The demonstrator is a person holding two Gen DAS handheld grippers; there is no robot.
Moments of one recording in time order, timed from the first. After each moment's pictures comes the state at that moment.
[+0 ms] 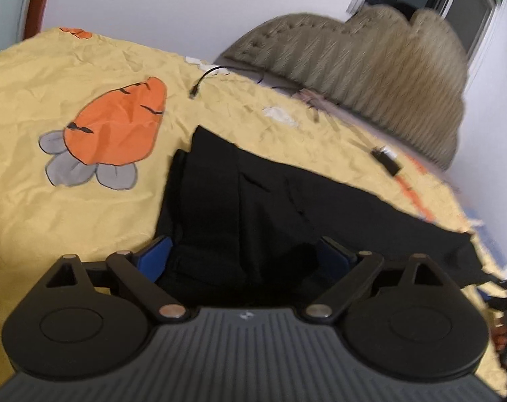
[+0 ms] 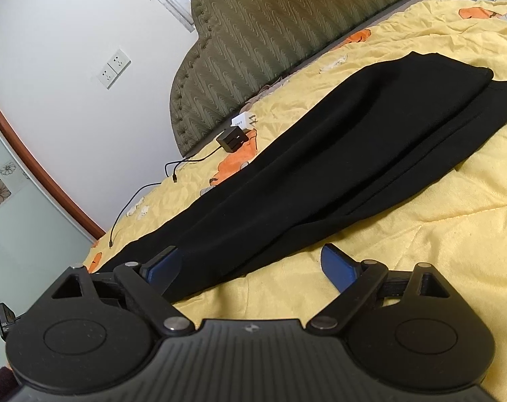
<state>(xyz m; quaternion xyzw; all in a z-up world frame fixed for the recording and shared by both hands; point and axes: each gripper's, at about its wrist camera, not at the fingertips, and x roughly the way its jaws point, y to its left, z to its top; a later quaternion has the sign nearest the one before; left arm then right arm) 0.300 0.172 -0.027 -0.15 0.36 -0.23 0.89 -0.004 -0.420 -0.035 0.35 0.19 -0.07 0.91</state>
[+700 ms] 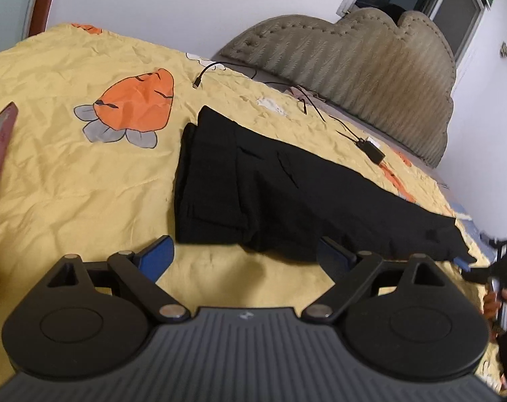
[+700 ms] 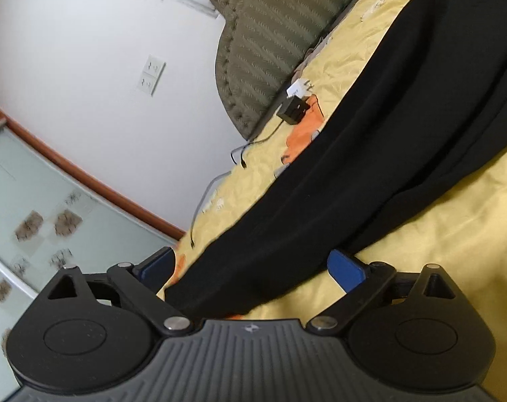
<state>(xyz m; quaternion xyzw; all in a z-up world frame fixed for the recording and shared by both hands) 0.241 0.197 -0.024 -0.14 0.36 -0.23 0.89 0.029 -0.426 -0.039 0.48 0.16 0.05 0.86</state>
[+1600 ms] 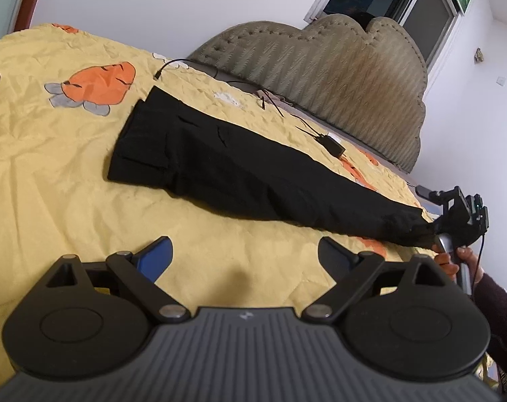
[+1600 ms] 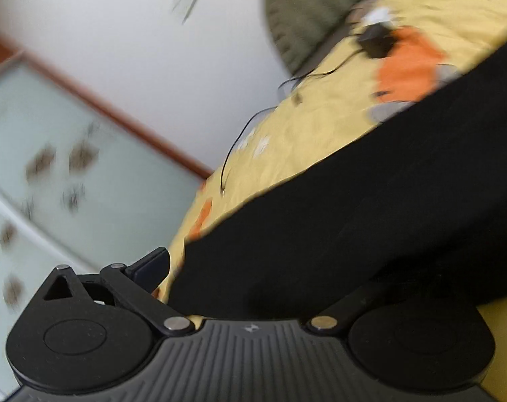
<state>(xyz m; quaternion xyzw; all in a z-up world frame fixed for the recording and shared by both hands) 0.179 0.164 -0.032 -0.17 0.33 -0.27 0.89 0.145 -0.353 -0.023 0.41 0.24 0.17 0.86</state>
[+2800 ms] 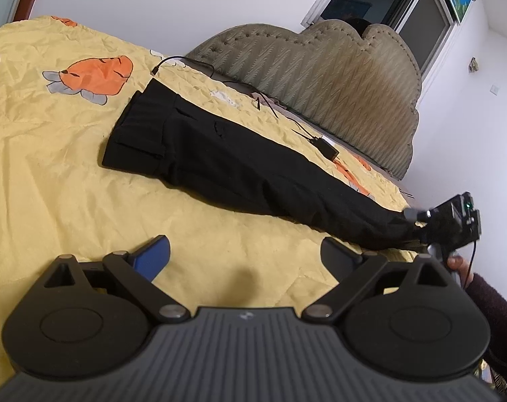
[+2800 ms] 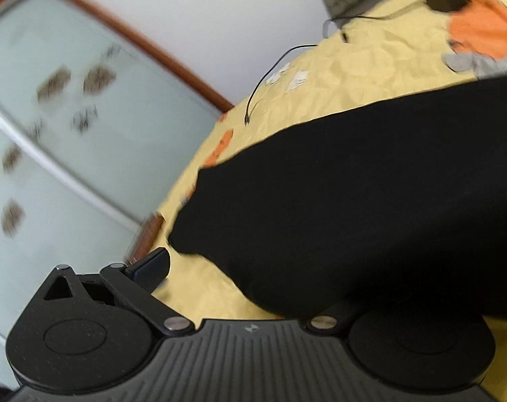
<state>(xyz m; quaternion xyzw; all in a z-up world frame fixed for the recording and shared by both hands) 0.176 0.165 -0.044 -0.19 0.32 -0.28 0.89 0.165 -0.301 -0.024 0.31 0.33 0.25 0.86</state>
